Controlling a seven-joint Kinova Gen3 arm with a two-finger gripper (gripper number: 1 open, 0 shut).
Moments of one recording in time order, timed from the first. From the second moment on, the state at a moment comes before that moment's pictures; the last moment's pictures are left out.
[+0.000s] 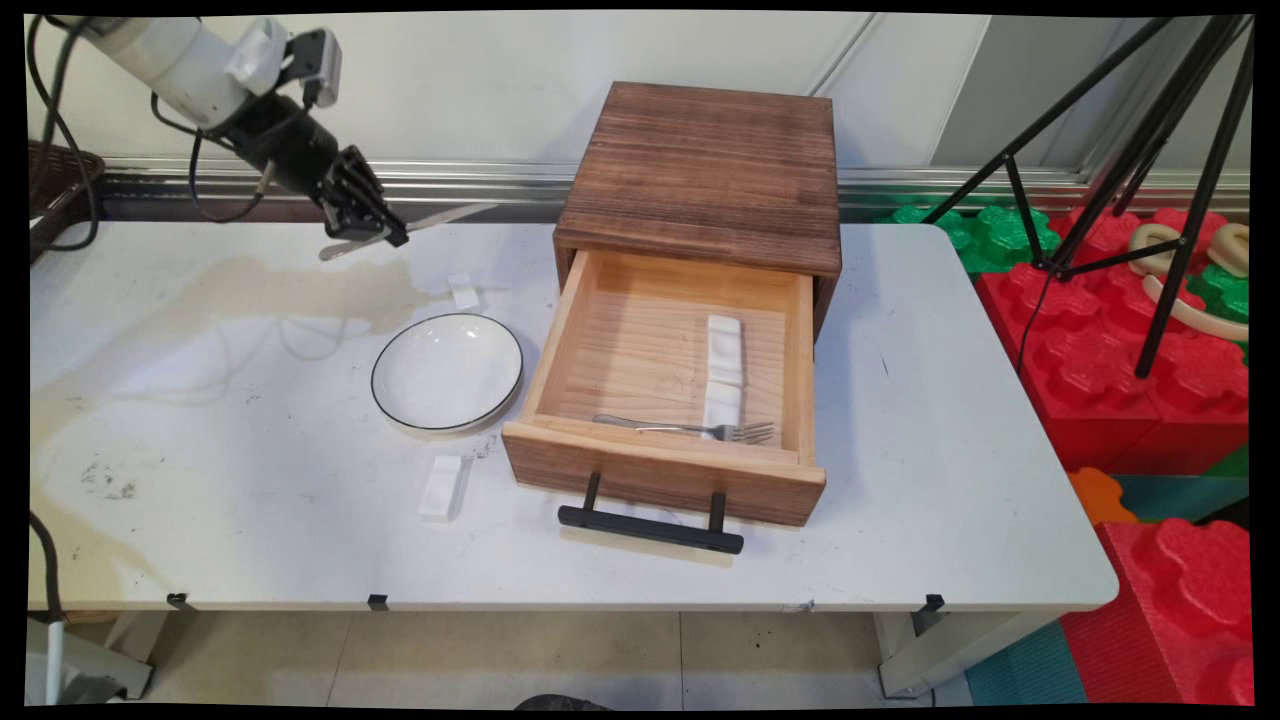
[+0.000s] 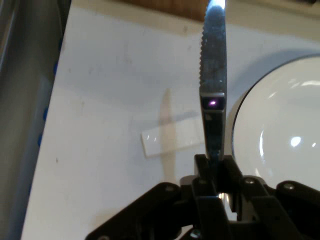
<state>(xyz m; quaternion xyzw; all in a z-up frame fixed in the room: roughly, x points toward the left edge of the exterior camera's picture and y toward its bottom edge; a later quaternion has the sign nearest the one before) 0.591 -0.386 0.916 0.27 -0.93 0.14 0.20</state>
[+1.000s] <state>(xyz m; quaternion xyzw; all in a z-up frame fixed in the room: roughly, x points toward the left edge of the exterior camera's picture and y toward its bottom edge) 0.488 -0.379 0.985 0.19 -0.93 0.15 0.29</state>
